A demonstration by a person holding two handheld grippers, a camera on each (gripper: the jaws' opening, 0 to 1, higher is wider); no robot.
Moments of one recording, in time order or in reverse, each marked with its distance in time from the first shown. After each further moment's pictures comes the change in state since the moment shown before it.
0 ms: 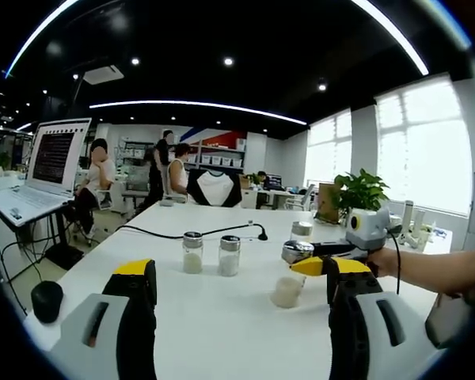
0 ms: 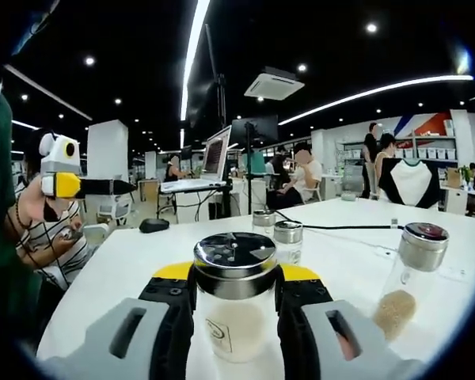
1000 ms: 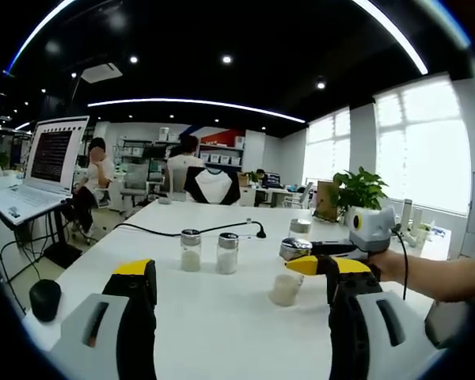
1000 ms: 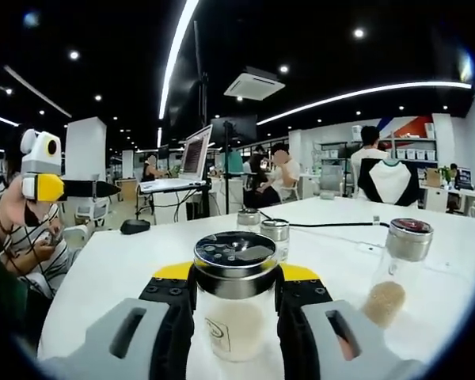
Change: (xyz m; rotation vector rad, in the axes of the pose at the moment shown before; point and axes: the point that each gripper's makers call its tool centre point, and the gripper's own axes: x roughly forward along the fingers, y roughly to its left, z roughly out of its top) left arm 0.001 -0.001 -0.004 -0.003 0.012 -0.006; right arm 0.001 0.001 -0.001 0.006 0.002 -0.151
